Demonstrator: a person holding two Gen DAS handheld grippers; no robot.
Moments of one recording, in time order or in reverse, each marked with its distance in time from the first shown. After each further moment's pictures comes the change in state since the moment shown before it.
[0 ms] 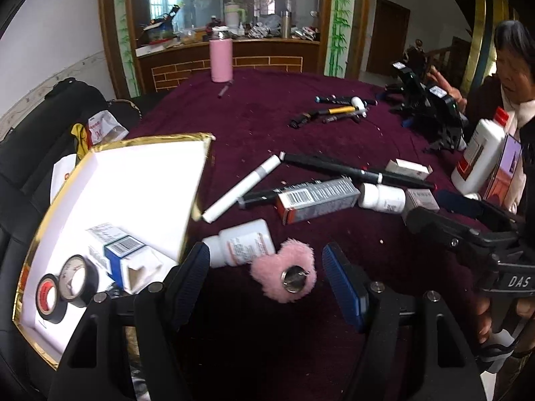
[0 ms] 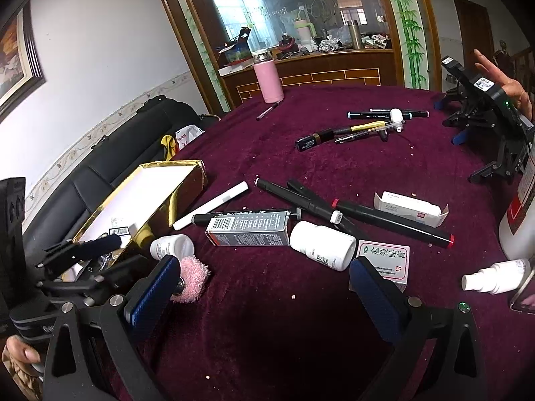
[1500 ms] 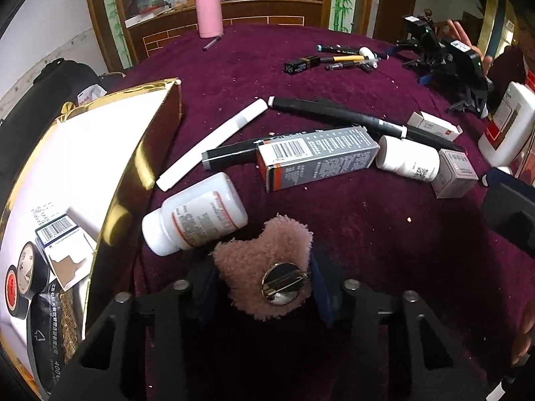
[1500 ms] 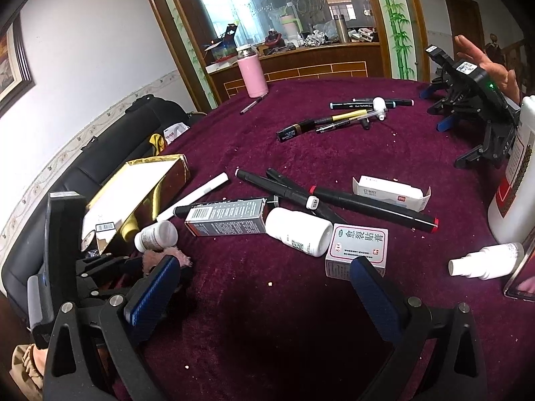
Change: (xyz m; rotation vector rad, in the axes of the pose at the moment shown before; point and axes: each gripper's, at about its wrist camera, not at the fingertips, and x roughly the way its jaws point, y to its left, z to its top) left arm 0.066 -0.013 -0.014 0.001 0.148 0.022; right arm -0.001 -0.016 -0.010 0.031 0.019 -0.041
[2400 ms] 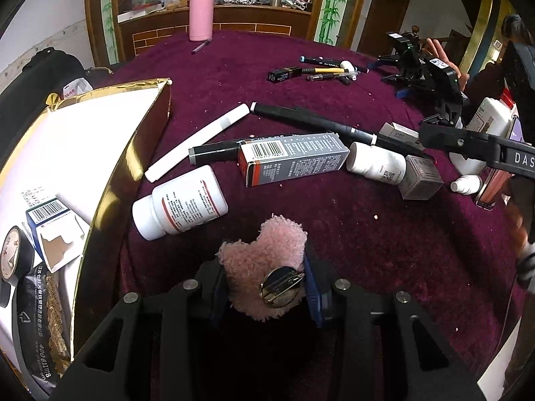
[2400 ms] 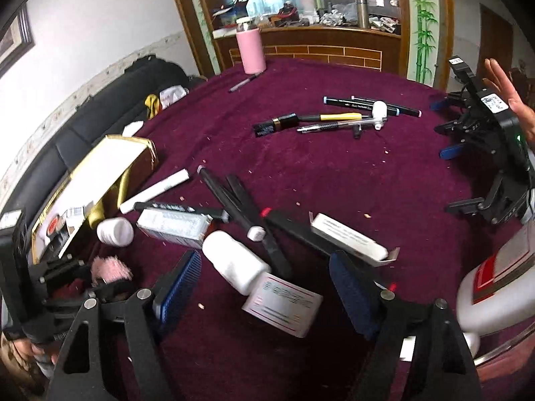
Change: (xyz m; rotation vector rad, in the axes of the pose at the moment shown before) left arm -0.012 -0.001 -0.006 -0.028 -0.027 -0.122; right arm 0.022 -0.048 0.055 -0.160 0.175 -0.022
